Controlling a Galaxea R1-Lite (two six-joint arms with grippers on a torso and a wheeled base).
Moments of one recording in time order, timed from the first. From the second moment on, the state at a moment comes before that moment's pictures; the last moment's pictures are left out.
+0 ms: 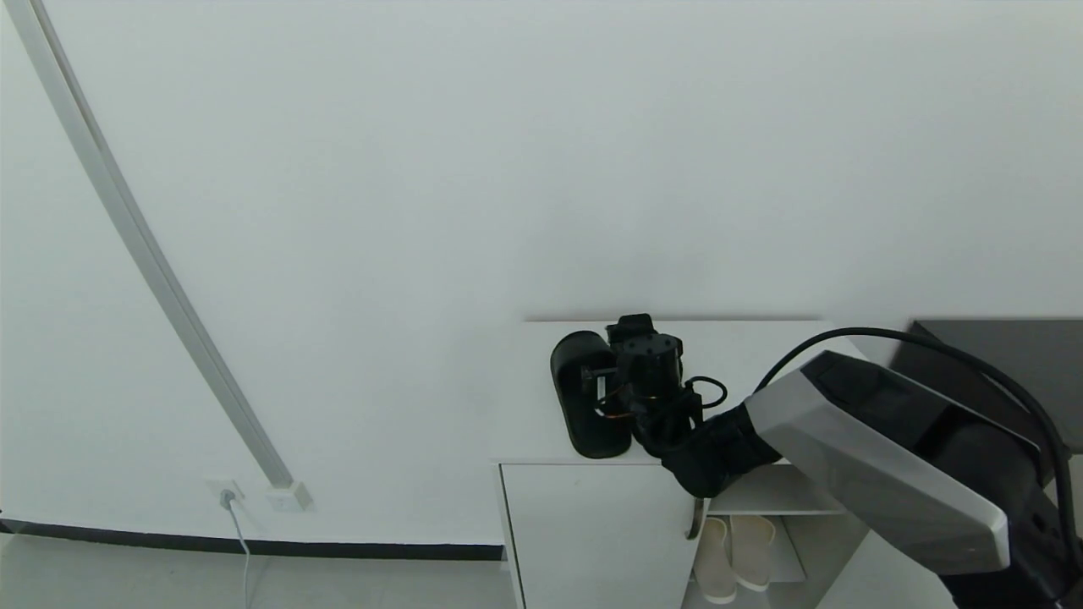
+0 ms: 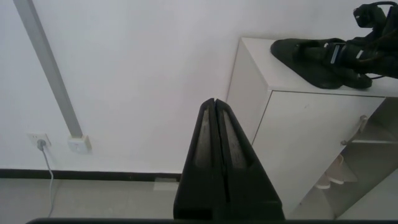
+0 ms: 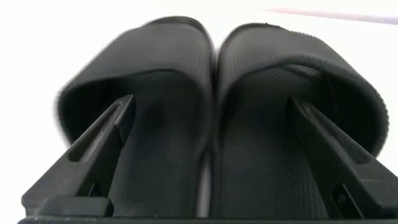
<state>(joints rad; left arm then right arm) 0.00 0.00 0.00 0.00 0.00 -0.08 0.63 2.51 -1.55 -0.80 -0.44 0.12</state>
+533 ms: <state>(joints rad) 0.00 0.00 0.00 0.00 0.00 -0.08 0.63 2.54 -1.57 -0.80 -0.45 0.10</state>
